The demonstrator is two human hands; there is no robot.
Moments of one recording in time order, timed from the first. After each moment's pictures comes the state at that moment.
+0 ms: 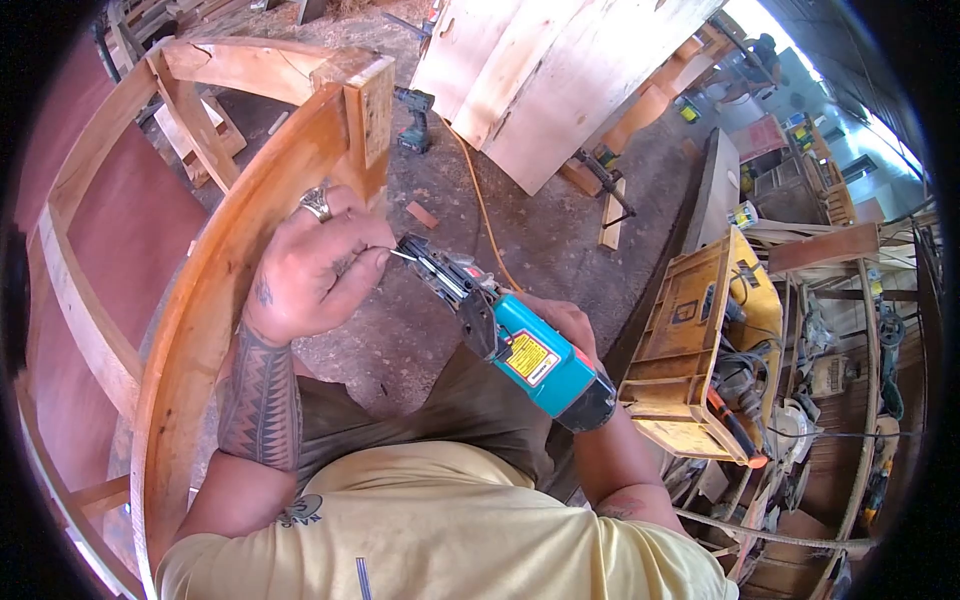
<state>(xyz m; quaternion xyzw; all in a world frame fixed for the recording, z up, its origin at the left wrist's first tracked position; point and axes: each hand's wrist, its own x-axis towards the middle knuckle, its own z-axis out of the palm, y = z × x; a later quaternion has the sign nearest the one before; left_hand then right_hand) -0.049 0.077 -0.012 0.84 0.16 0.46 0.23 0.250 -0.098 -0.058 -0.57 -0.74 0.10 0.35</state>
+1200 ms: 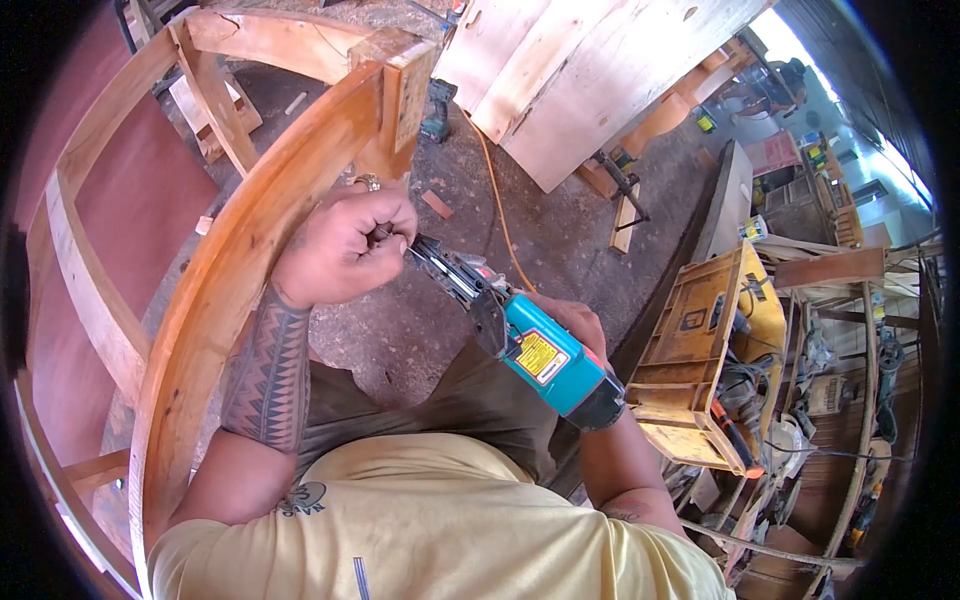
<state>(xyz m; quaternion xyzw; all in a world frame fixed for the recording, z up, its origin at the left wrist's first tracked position) -0.048 0.097 -0.039 0.82 0.14 0.39 0.39 0.236 -0.099 -0.057 -0.58 -0.68 0.25 0.38</state>
